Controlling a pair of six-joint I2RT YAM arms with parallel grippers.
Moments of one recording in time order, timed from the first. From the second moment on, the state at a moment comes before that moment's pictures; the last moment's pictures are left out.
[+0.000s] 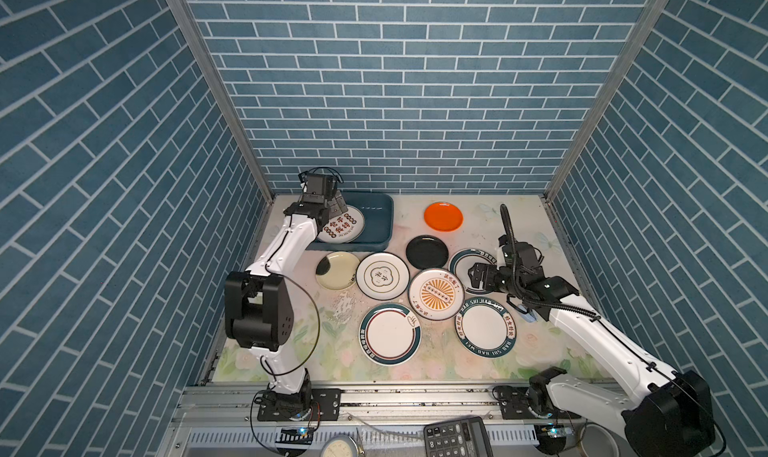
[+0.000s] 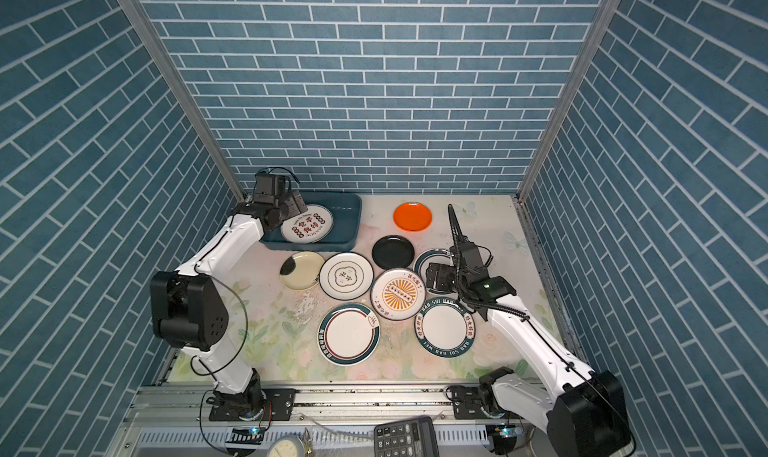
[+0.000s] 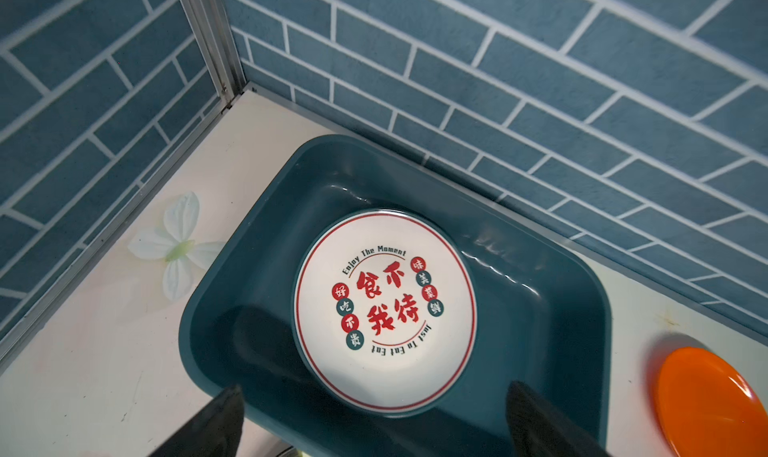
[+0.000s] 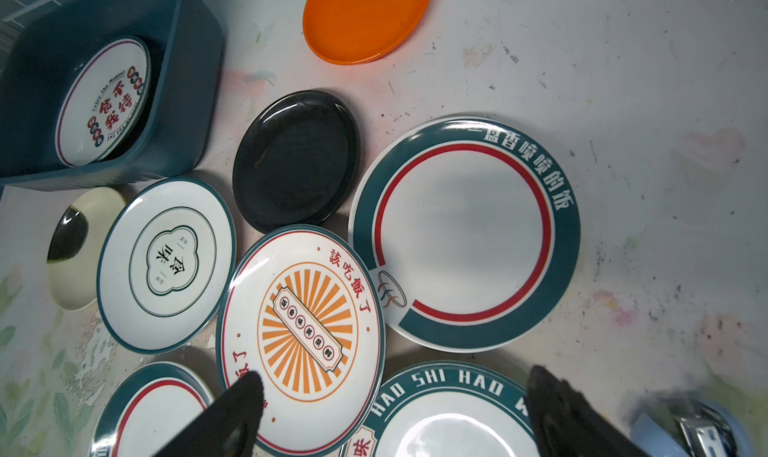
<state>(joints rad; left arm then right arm) -0.16 1.69 1.47 -0.49 -0.27 -0.50 0.45 1.07 0.79 -0.53 0.01 0.46</state>
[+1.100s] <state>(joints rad) -0.21 0.83 0.55 -0.10 0.16 -0.66 0.11 1.07 1.01 -0.71 -0.11 0.45</state>
